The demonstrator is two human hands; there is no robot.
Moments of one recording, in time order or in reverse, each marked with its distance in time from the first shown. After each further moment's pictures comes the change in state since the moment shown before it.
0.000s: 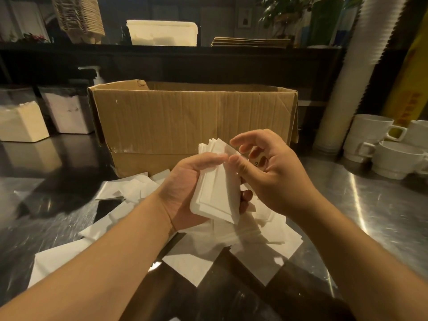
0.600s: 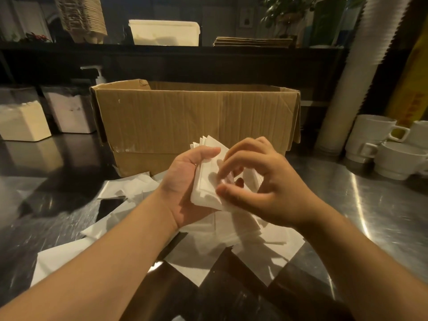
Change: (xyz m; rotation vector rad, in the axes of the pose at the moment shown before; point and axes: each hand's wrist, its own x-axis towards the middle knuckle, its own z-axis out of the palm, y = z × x) left_hand 0.001 0.005 0.004 -0.146 0.046 0.026; right_hand -0.005 0.000 0.001 -0.131 -0.211 -0.186
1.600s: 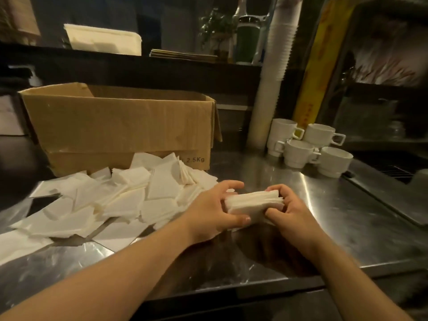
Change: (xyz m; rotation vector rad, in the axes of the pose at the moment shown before) left_hand 0.040 -0.130 0.096 1.268 0.060 0.164; right_hand -0.178 0.032 -0.104 0.345 0.223 0.780
